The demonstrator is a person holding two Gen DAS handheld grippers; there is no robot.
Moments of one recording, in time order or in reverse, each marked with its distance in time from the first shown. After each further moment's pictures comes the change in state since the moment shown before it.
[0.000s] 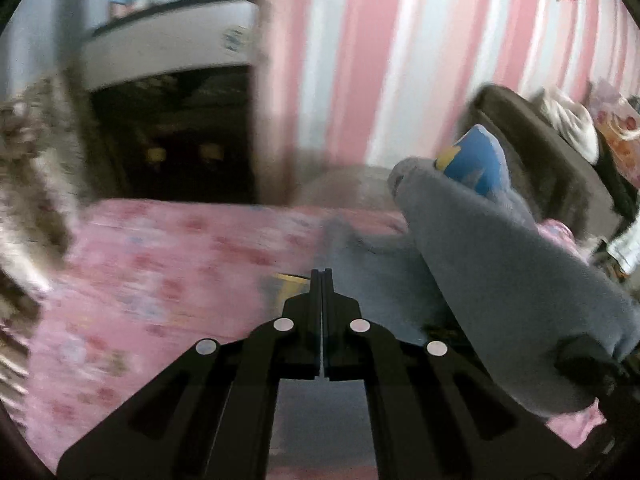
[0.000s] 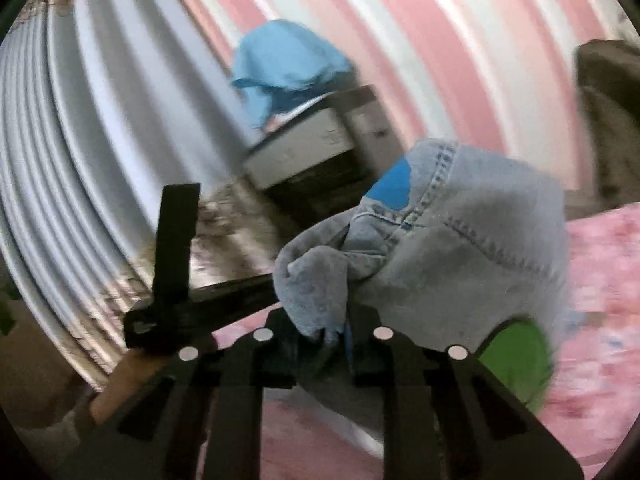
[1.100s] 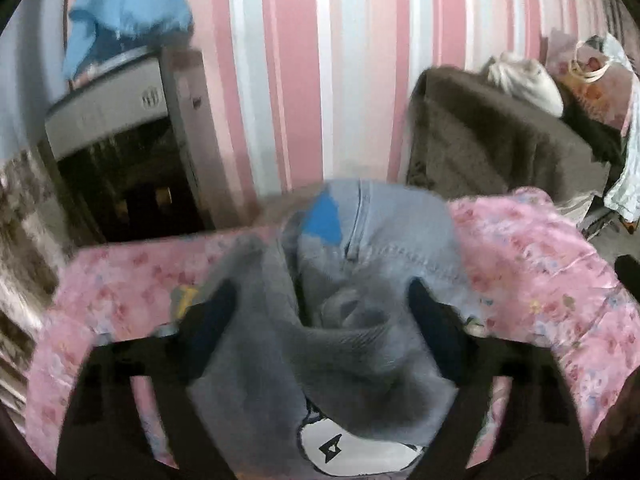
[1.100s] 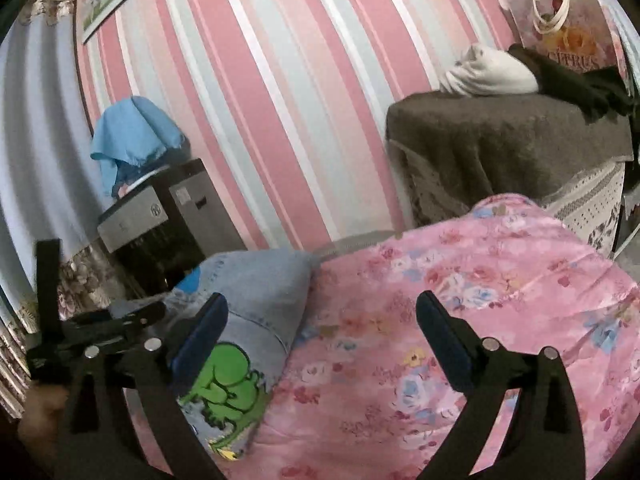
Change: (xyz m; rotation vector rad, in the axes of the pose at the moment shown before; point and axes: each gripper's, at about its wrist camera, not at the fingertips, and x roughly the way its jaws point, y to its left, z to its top) left arm 0.003 -0.143 -0.036 0.184 -0.051 -0.030; right arm -0.171 -0.114 -0.021 0.080 -0.234 -0.588
